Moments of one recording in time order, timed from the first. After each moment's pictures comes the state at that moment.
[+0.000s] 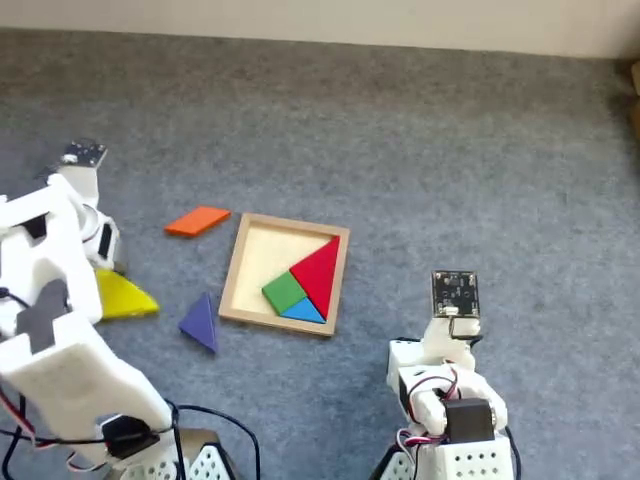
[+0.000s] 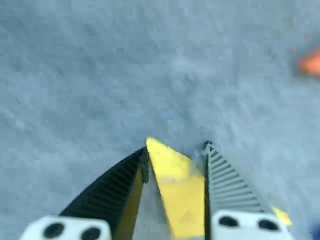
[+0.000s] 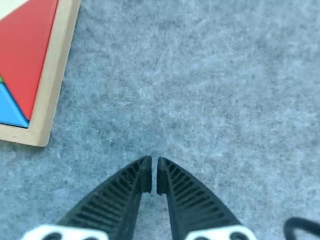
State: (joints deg) left arm -32.7 20.6 9.5 66.9 -24.5; right arm -11.6 -104.5 96.0 71.7 -3.6
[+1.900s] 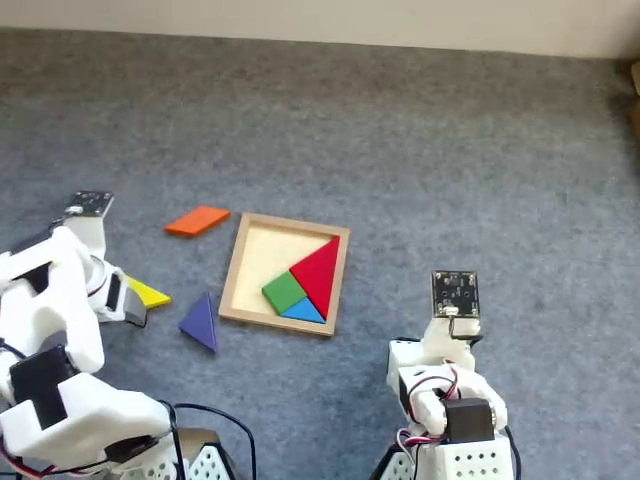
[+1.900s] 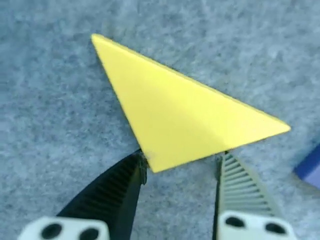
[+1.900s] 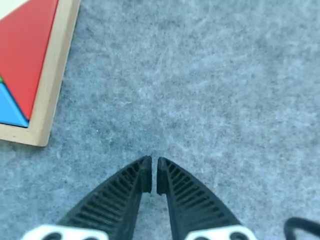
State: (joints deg) left arm -33.8 4.3 36.8 59.6 -25.6; right arm -11.6 -104.5 96.0 71.7 -3.6
